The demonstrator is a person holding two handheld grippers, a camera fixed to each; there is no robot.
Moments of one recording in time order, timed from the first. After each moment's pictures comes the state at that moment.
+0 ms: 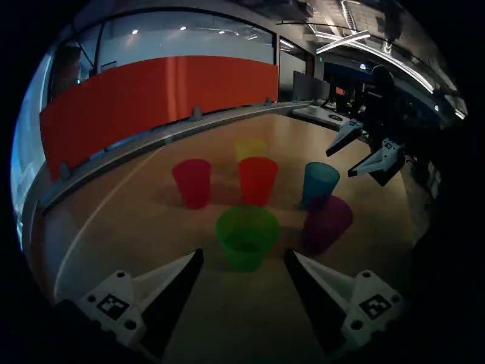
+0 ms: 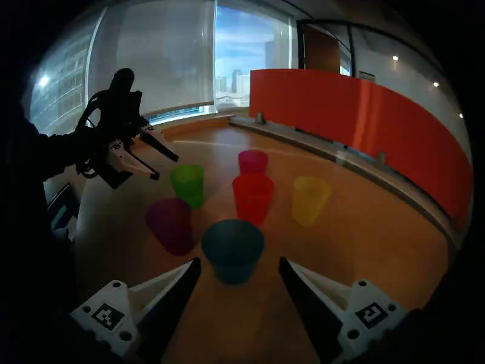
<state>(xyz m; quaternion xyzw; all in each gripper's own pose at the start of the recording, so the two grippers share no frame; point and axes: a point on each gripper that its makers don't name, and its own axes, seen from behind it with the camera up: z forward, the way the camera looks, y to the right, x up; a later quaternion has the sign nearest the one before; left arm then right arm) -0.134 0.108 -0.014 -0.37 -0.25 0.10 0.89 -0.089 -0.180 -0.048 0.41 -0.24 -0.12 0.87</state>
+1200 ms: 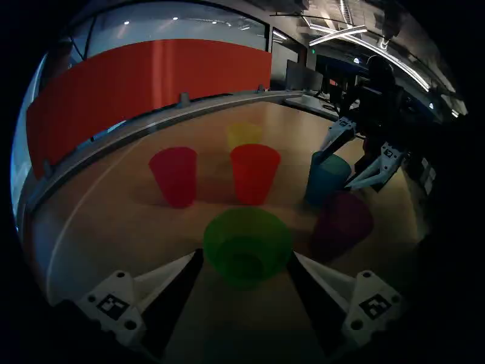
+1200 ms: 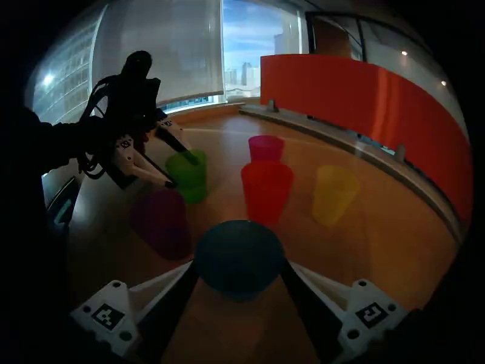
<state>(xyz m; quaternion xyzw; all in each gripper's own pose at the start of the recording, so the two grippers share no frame) -0.169 0.143 0.018 -0.39 -0.28 0.10 0.87 -0.125 -0.215 -0.024 0.43 -0.26 -0.12 0.85</state>
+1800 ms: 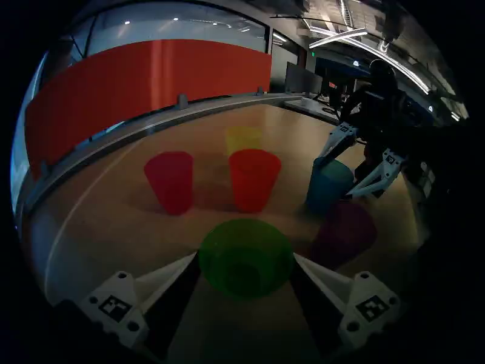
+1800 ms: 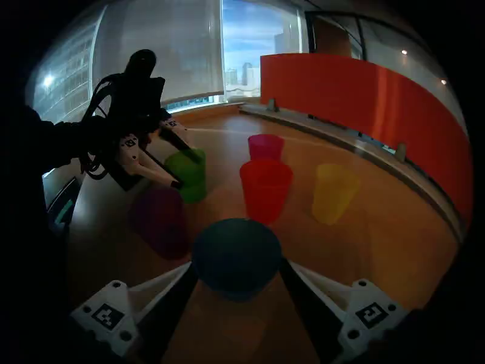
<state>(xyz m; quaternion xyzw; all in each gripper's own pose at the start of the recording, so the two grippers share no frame) -0.169 0.156 0.024 -0.40 -0.28 0.09 0.87 -0.127 -0.214 -0.024 0.44 -0.26 -0.12 0.85</state>
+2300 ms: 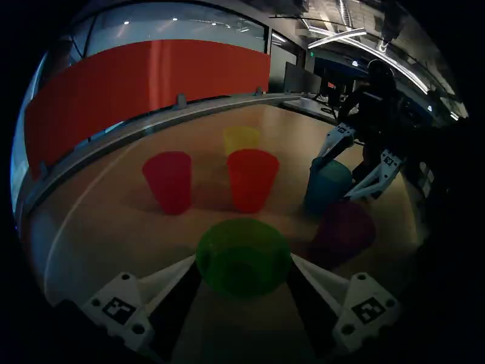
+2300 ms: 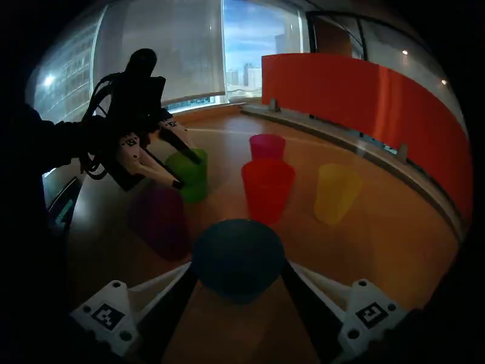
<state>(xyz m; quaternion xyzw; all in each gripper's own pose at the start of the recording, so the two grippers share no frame) -0.169 0.155 0.023 -0.40 -0.28 0.09 0.87 -0.129 -0.220 -0.023 0.44 -0.26 -0.12 0.85</state>
